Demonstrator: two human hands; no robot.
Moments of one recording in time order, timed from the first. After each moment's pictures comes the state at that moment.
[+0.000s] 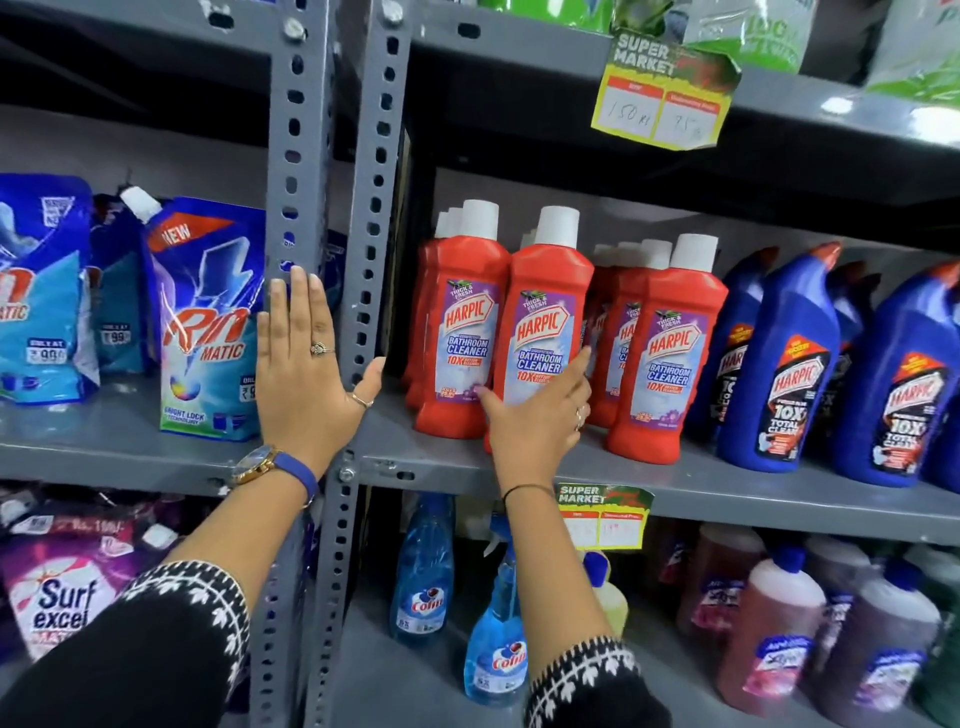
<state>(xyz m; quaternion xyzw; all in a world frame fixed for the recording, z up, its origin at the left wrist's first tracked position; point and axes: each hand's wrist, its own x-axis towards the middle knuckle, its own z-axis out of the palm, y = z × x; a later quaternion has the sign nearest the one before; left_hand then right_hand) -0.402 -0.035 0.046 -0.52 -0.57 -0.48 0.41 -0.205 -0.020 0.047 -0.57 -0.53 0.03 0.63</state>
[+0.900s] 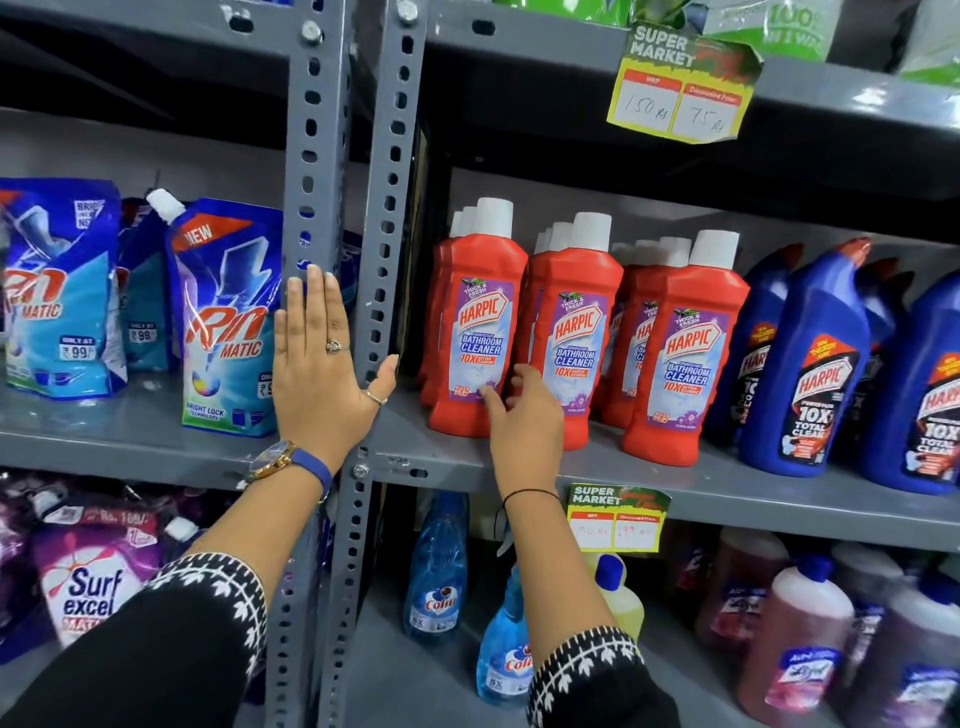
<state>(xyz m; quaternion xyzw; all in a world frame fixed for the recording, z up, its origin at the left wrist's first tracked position) -0.401 -0.035 0.046 -0.51 -0.58 -0.47 0.42 -0.214 -0.010 0.033 -0.49 -0.63 0.02 0.60</state>
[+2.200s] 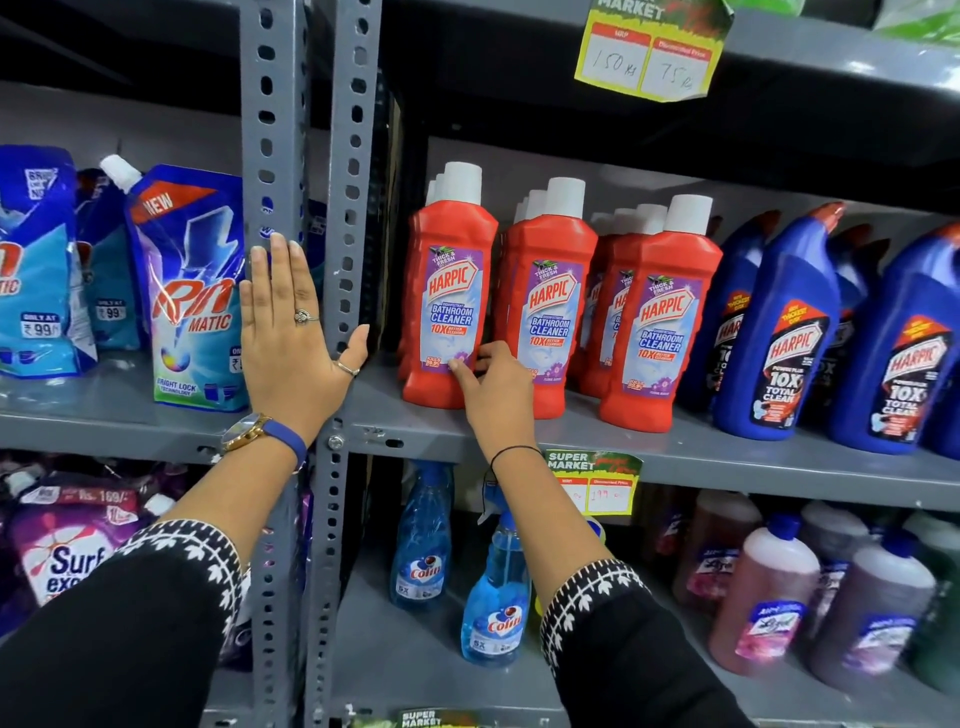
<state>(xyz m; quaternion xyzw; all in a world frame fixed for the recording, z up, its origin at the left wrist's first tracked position) -0.399 -0.036 0.044 -0.52 -0.58 -0.48 0.41 -0.206 -0.001 0.036 -0.47 -0.68 0.09 0.56</state>
